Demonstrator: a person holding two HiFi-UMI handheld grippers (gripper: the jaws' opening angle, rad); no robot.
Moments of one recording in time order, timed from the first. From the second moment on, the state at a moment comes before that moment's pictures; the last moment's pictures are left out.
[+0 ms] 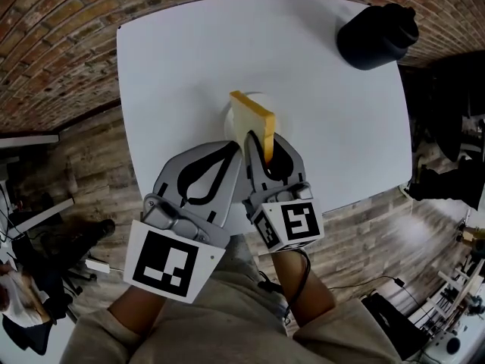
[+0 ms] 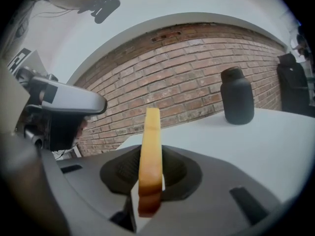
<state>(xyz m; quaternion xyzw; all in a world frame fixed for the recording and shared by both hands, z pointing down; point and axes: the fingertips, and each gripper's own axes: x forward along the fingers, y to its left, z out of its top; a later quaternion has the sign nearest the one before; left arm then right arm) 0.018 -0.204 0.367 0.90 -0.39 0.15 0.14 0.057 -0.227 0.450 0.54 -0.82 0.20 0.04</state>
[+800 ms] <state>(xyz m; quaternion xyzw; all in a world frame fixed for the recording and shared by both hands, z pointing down) 0.018 -0.204 0.369 0.89 -0.40 0.15 0.15 0.069 -0.234 0.472 0.53 -0.81 0.25 0.03</state>
